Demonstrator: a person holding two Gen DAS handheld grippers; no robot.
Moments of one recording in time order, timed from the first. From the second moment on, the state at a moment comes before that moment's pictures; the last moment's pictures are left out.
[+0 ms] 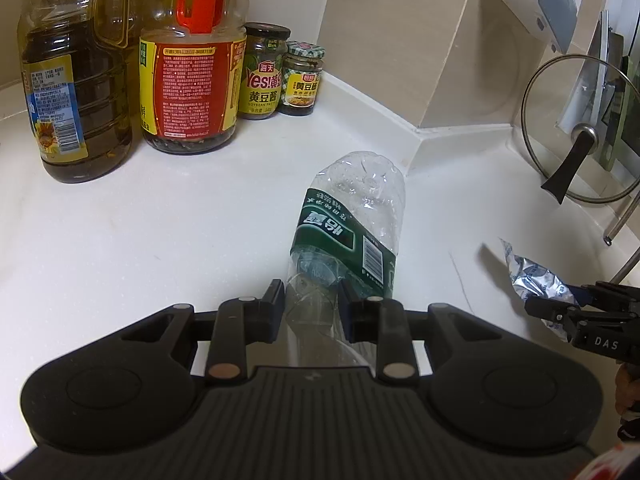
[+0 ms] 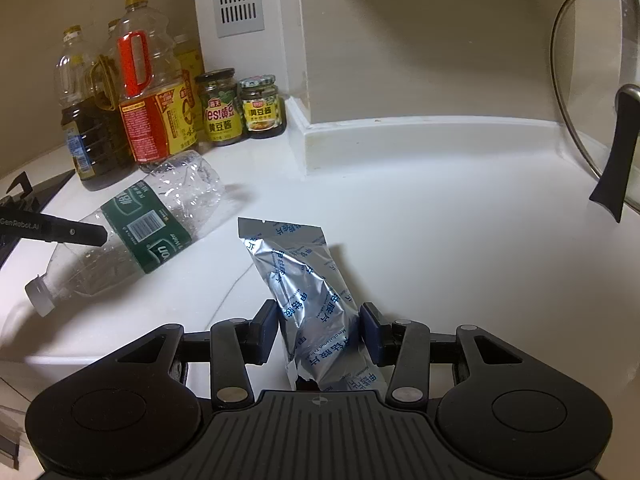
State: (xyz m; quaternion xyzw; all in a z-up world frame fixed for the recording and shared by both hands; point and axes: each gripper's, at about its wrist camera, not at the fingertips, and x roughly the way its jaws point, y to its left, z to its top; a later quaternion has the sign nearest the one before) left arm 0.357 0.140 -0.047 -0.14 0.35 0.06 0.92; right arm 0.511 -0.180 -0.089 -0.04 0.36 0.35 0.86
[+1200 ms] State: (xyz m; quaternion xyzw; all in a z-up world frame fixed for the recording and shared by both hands) left arm 0.260 0.161 -0.022 -0.16 0.32 -0.01 0.93; right arm 0.418 -0.173 -0.064 -0.02 0.34 0.35 0.88
